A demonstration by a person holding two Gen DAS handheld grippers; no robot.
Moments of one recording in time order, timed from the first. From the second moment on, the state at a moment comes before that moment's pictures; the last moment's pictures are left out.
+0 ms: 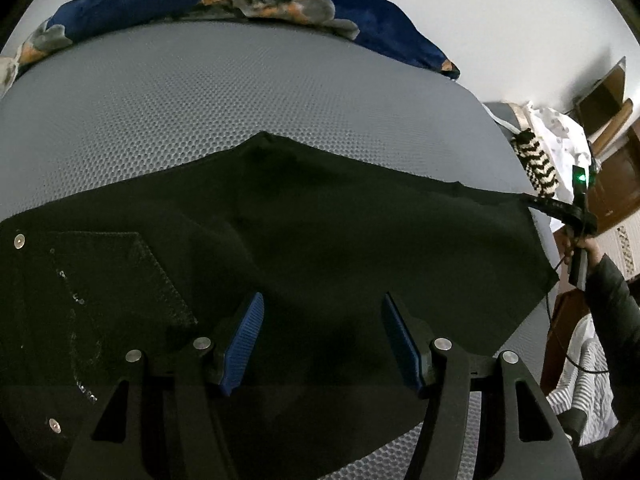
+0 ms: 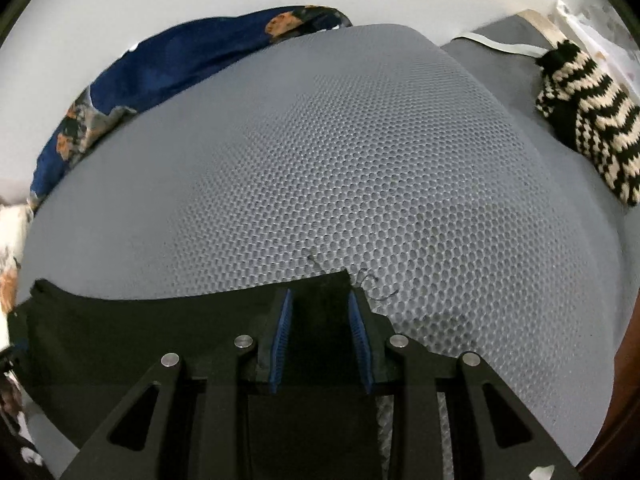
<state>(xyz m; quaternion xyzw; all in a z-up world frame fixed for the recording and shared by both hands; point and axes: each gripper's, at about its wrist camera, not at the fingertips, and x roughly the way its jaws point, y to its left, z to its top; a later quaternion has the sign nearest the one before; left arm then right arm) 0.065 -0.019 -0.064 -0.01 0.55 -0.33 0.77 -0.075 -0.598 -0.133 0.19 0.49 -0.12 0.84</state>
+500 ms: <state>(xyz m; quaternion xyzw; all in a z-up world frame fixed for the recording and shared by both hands) 0.075 -0.026 -0.080 0.00 0.57 -0.30 0.76 -0.081 -0.582 -0.132 0.12 0.48 -0.05 0.87</state>
